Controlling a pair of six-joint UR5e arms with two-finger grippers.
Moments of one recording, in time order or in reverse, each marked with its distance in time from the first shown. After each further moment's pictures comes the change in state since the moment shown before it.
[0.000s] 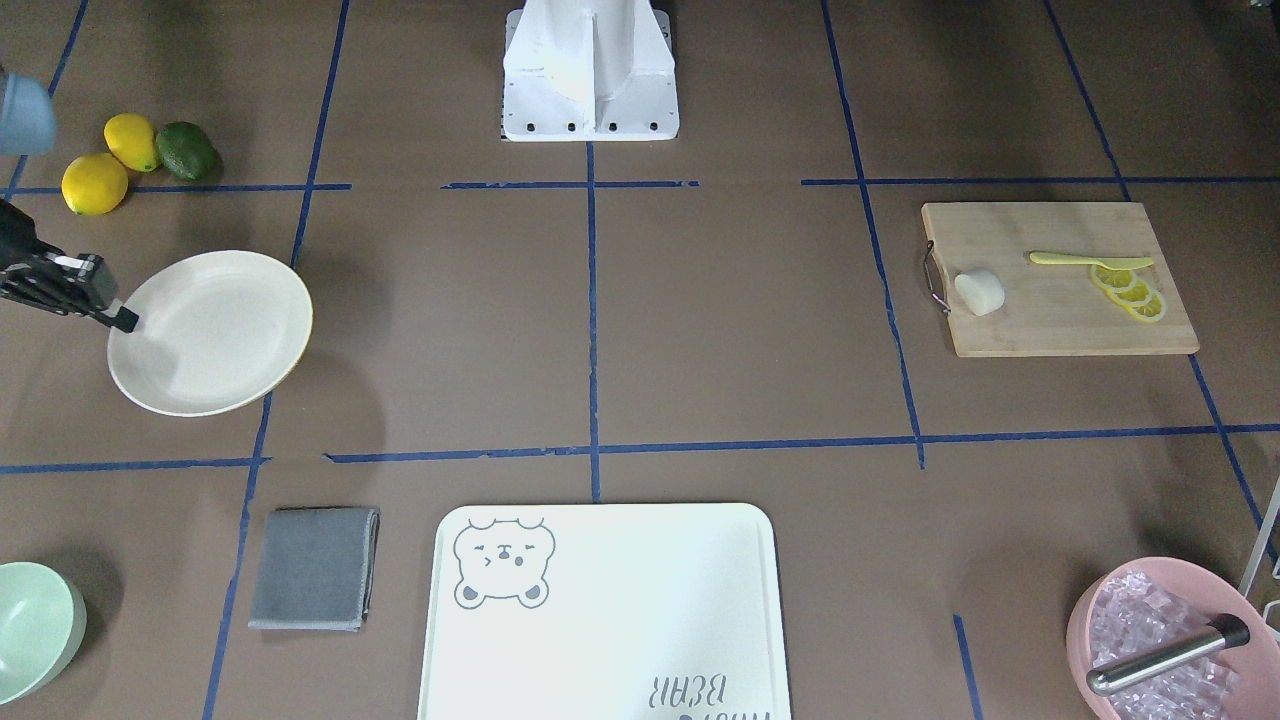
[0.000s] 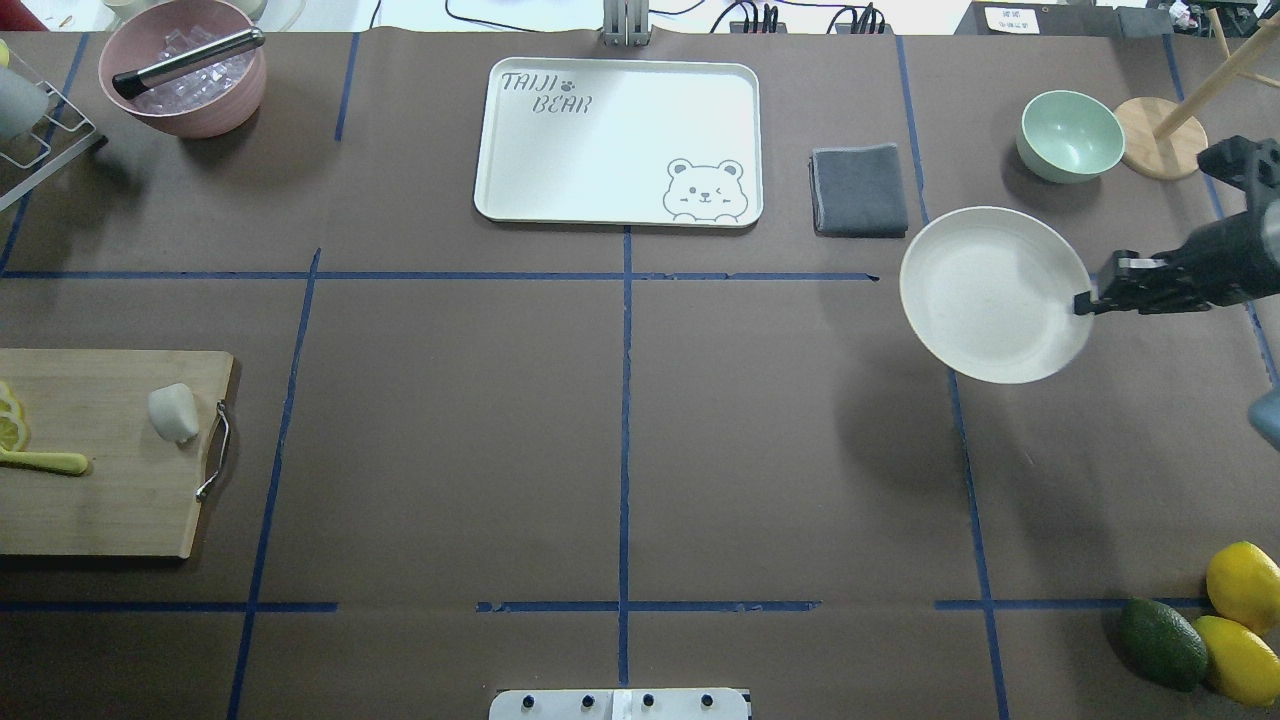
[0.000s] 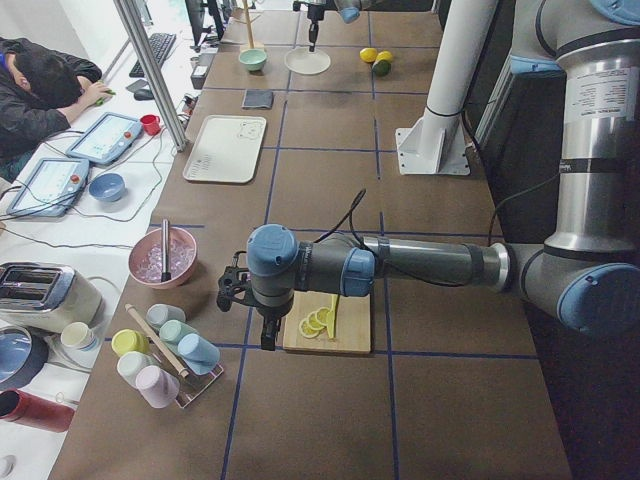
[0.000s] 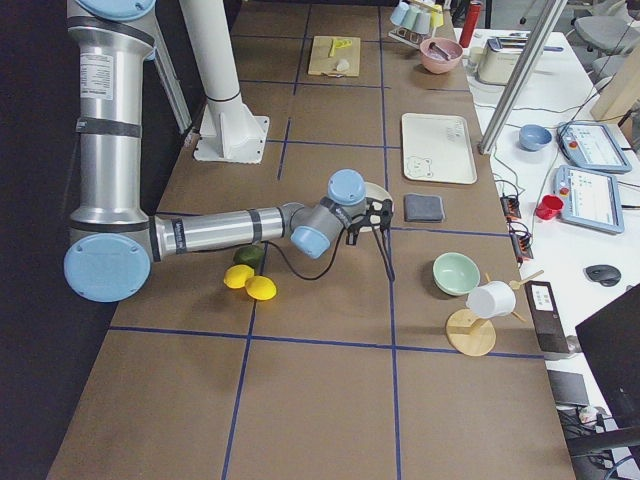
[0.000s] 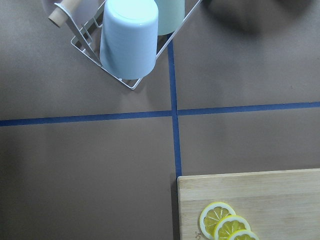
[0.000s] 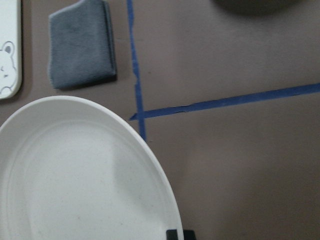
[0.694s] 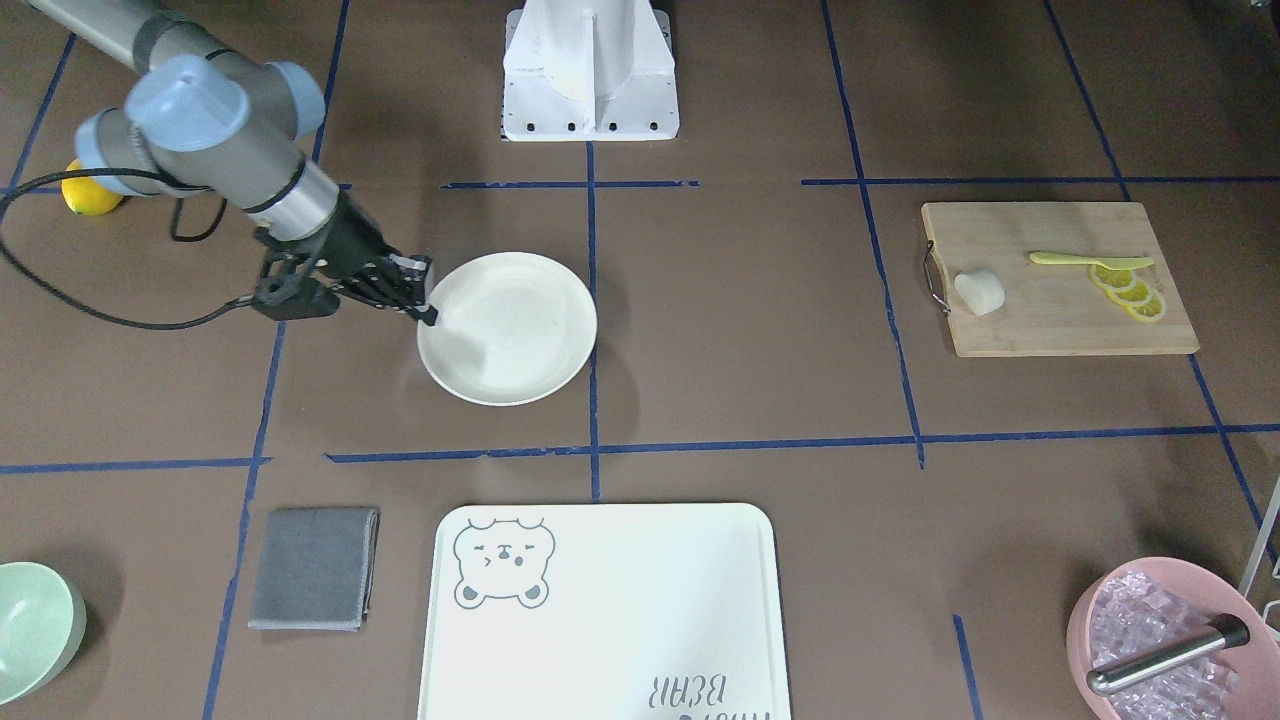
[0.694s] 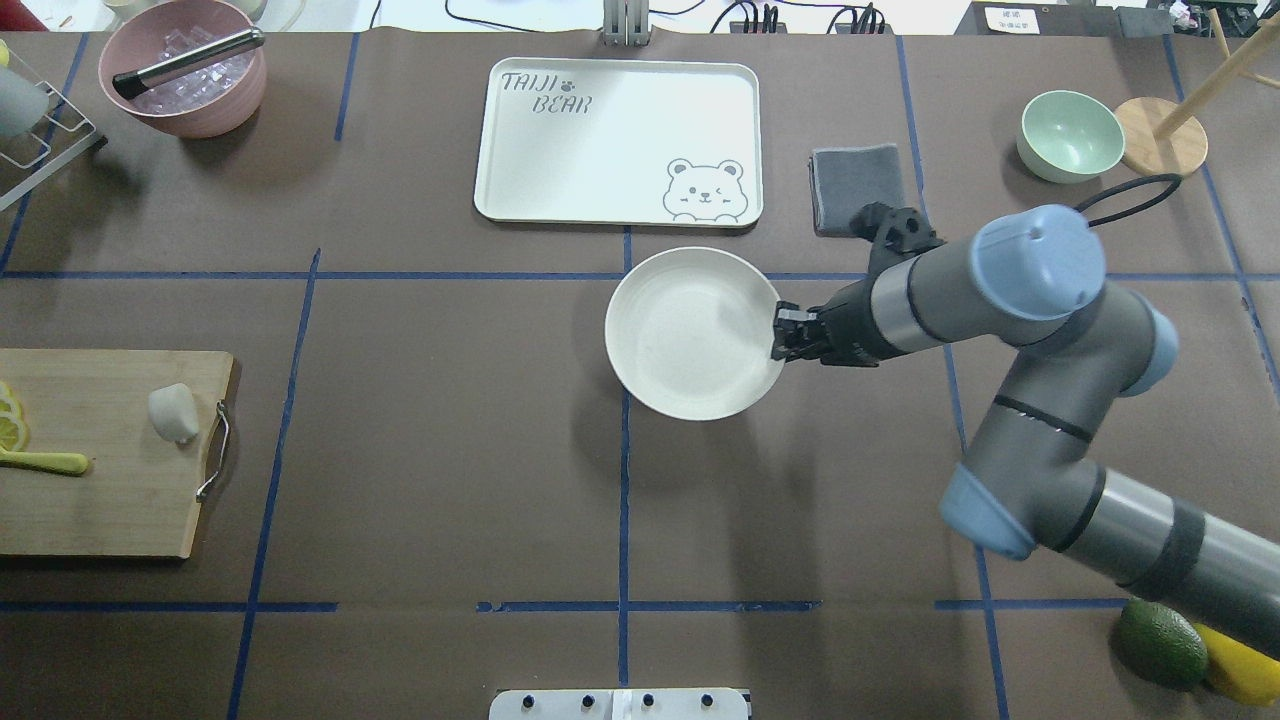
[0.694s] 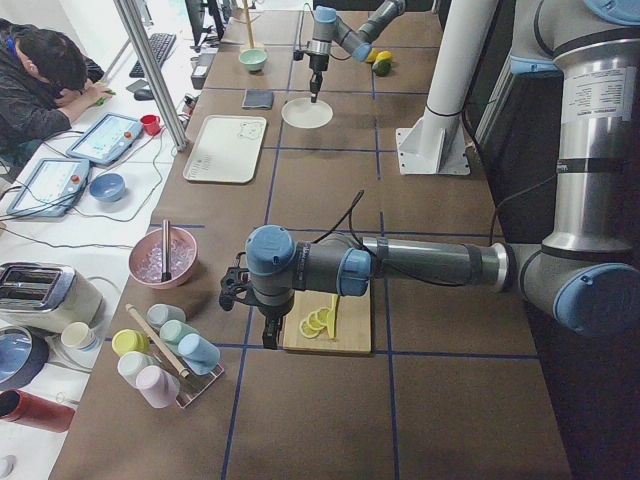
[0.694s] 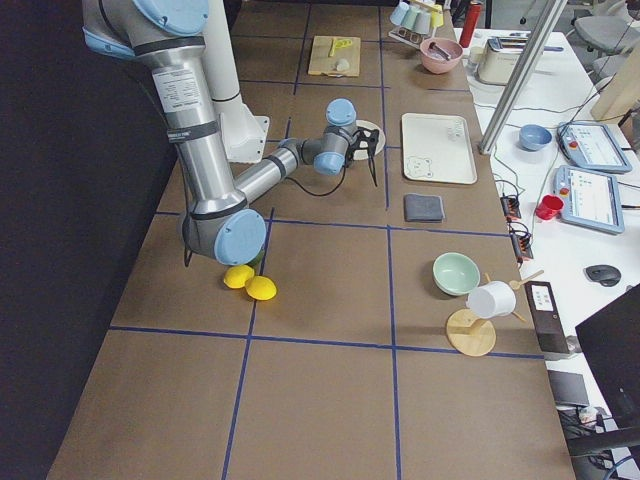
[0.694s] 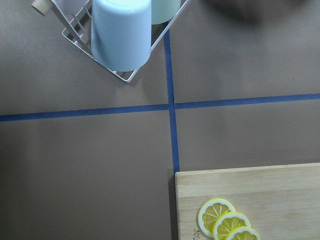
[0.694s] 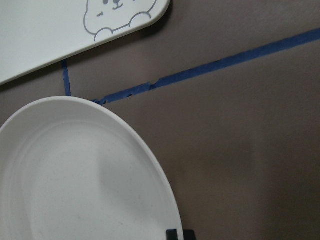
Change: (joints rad) left arm 0.034 0.000 0.008 0.000 0.008 -0.010; right arm -0.448 0.341 -0.008 -0.161 -0.413 0.362
